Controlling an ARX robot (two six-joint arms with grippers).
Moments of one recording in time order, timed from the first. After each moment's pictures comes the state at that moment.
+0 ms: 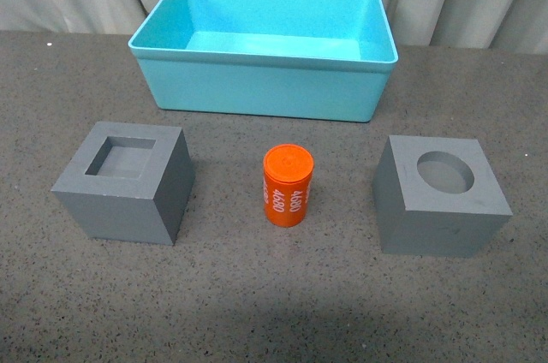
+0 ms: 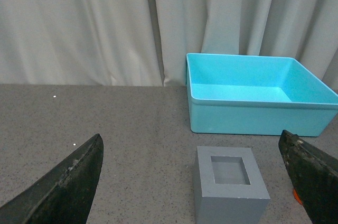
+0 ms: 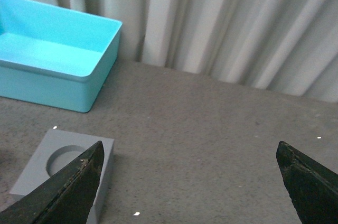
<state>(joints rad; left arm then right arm) 0.00 0.00 0.02 0.00 0.00 0.00 0.11 0.71 0.16 0.34 0.09 -0.18</state>
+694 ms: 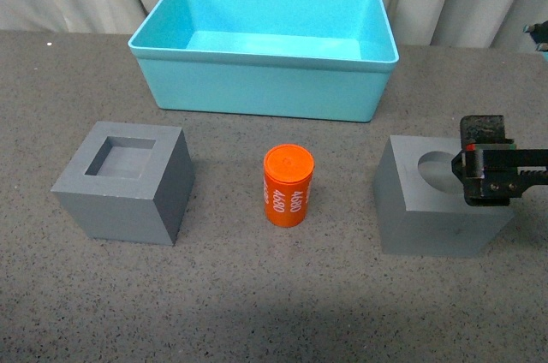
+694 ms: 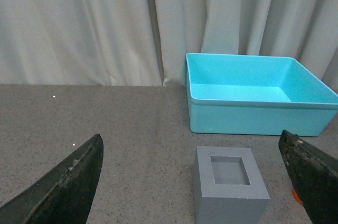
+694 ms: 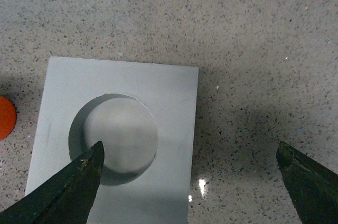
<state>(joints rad) 0.00 0.00 0.02 0.00 0.00 0.00 0.23 1.64 0.62 0.15 0.06 0.14</state>
